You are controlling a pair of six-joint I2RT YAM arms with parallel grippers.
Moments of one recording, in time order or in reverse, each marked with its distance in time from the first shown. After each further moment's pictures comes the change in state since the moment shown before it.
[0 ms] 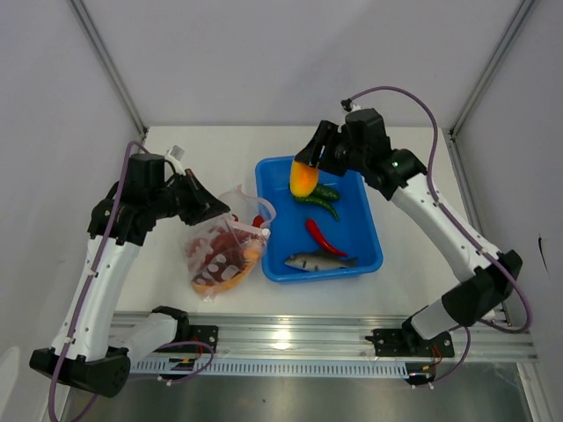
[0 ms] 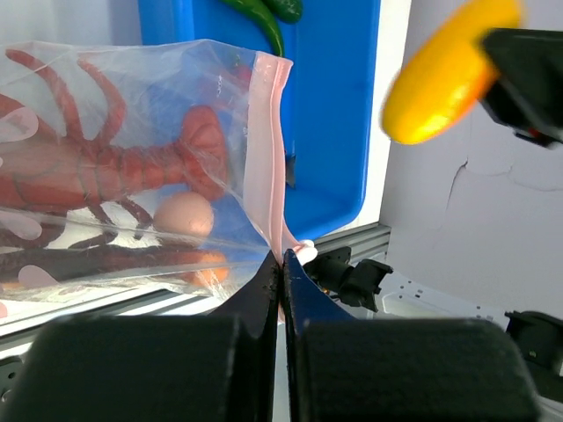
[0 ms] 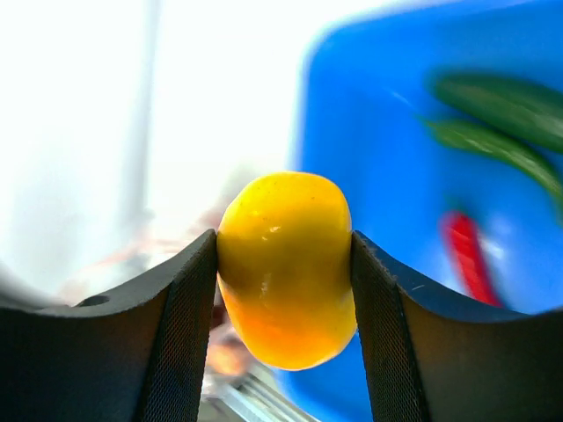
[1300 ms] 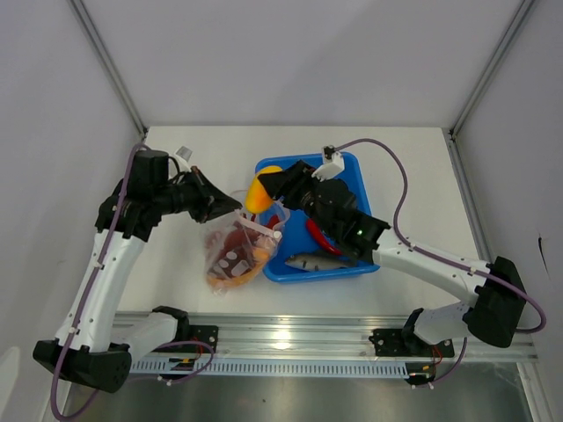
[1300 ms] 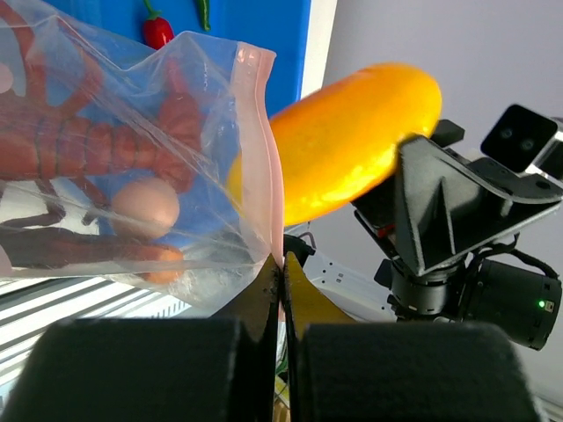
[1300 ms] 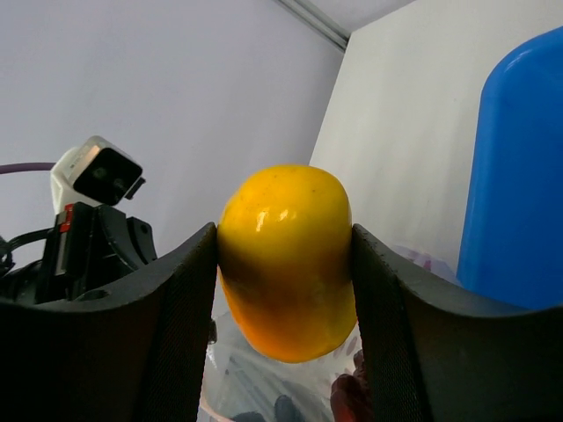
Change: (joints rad) left arm 0.003 0.027 -0.042 0.105 0.182 -0.188; right arm 0.397 -0.217 -0.594 0.928 0.436 0.277
